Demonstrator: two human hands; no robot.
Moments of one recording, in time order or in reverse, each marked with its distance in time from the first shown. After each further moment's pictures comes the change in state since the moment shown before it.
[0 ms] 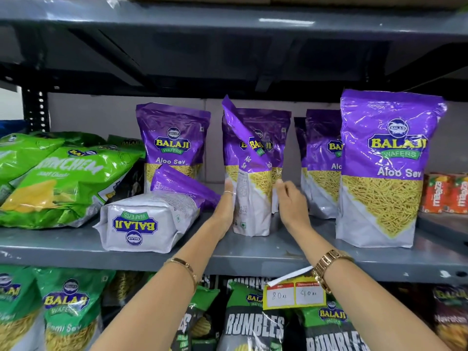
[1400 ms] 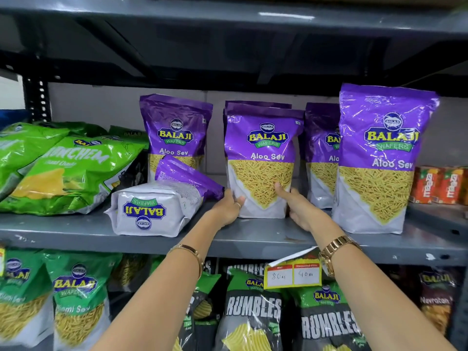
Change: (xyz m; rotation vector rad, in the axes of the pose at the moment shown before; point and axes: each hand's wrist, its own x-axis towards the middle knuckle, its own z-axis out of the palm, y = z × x) left_hand -0.009 -0.011 -0.022 0.769 -0.113 -0.028; right_hand 0.005 0.016 -0.011 0.383 -0.371 0.507
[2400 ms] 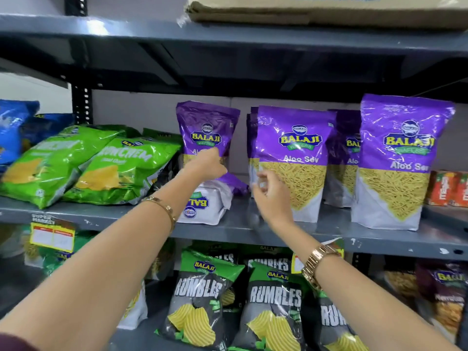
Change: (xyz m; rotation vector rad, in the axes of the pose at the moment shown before) left_hand -0.057 0.026 -0.139 0.502 0.302 0.091; right_hand -0.094 -0.034 0.124 -0.494 0.281 -0.664
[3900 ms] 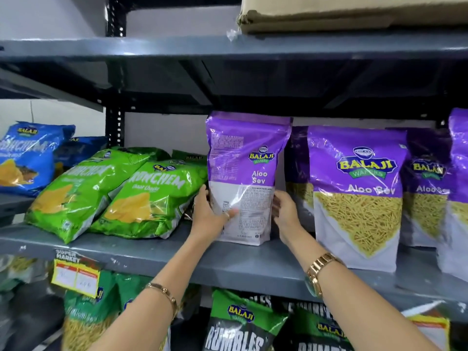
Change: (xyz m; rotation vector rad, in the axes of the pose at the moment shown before) left_hand 0.017 -0.113 0.050 -0.856 0.294 -0.085; right_hand 0.077 0.011 0.111 0.912 -0.086 0.506
